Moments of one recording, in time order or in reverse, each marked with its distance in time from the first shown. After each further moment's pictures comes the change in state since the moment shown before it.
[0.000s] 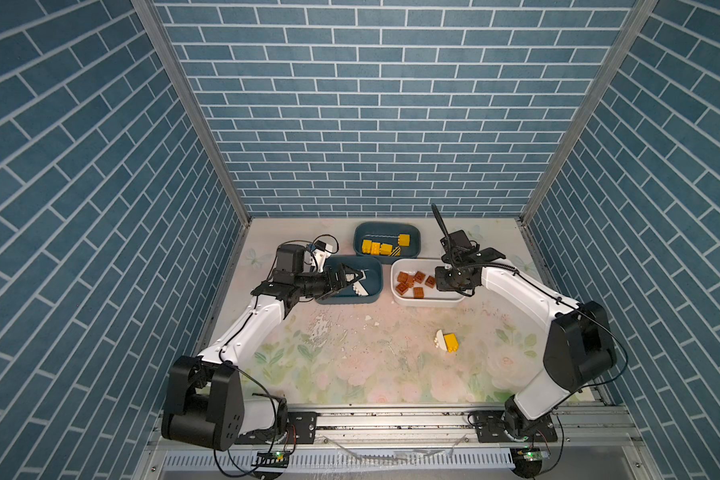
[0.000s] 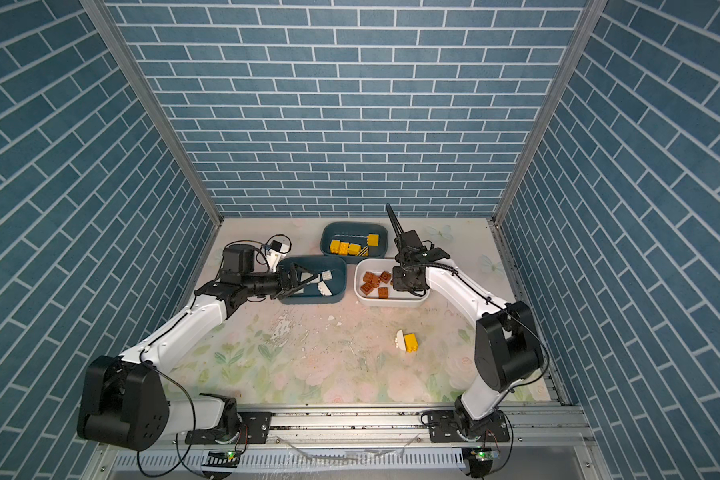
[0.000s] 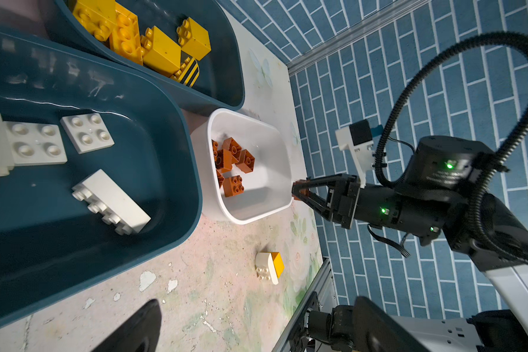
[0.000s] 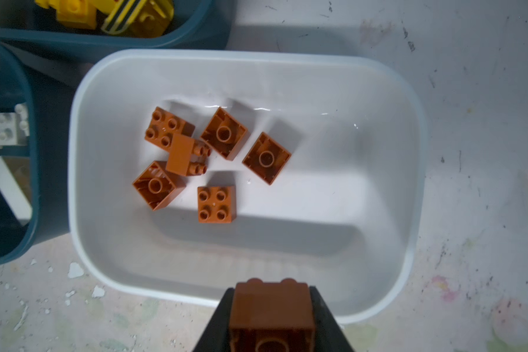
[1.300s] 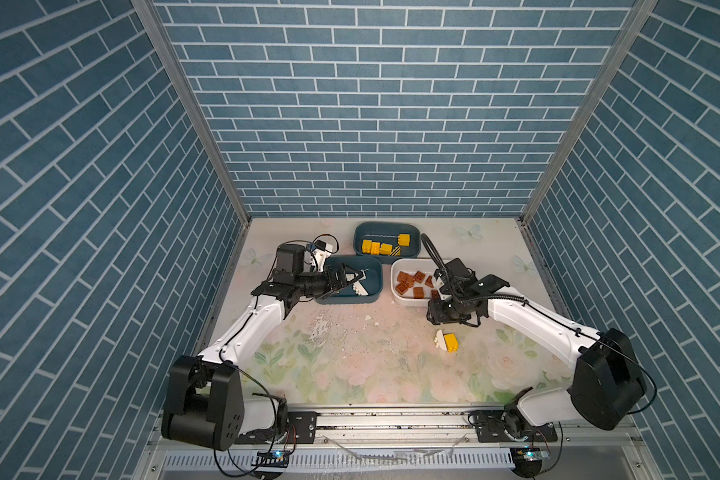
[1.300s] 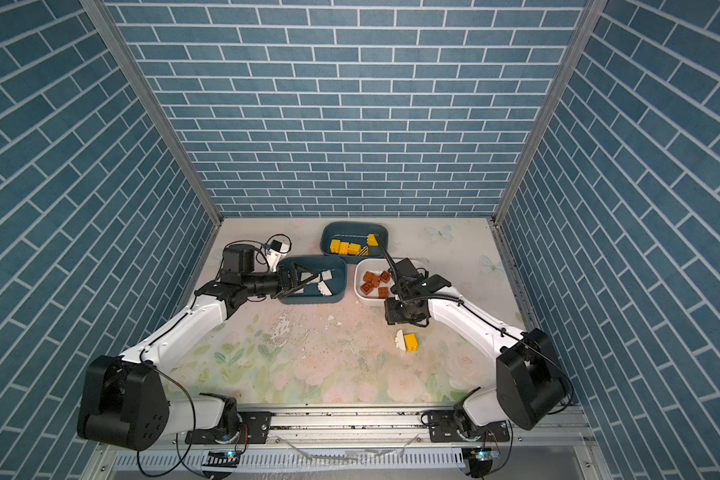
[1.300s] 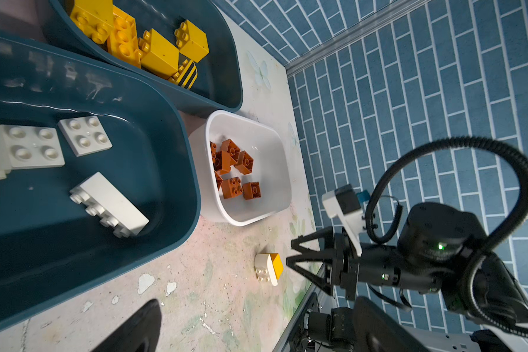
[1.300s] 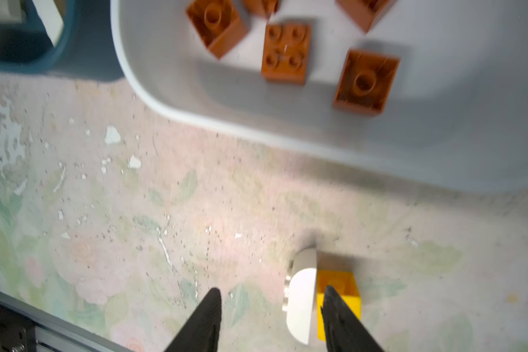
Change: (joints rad) left arm -0.002 0.000 -0.005 0.014 0.002 -0.003; right arm 0.187 -0.262 -0.310 -0.031 -0.138 0.085
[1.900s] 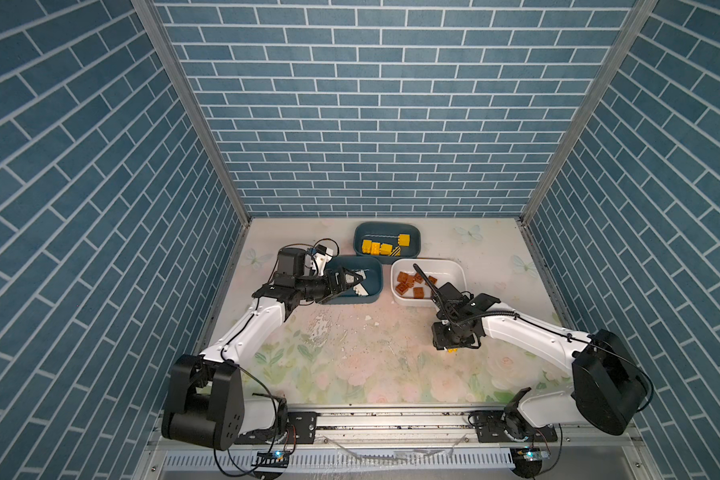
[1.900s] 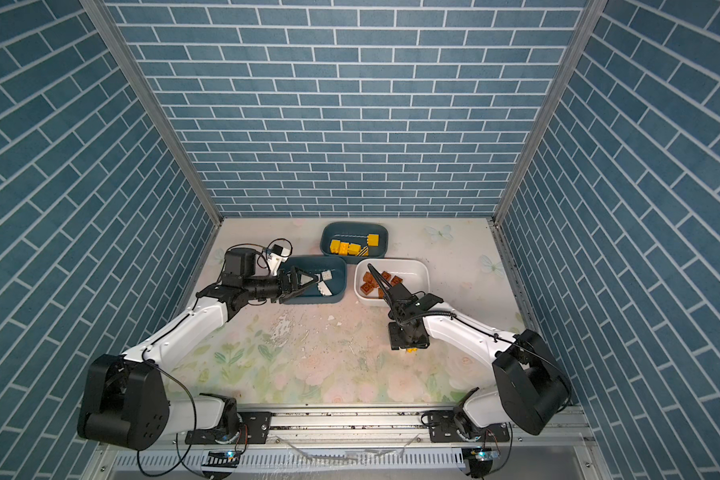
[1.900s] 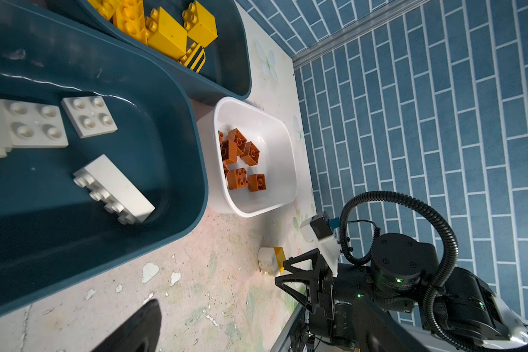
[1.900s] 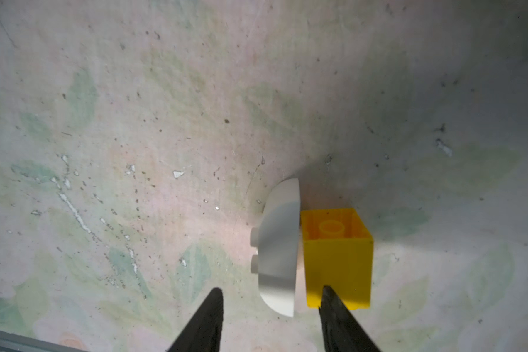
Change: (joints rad) left arm 0.000 0.002 -0.034 -0.002 0.003 0.000; right arm 0.072 -0.009 -0.156 -0.005 0.055 0.099
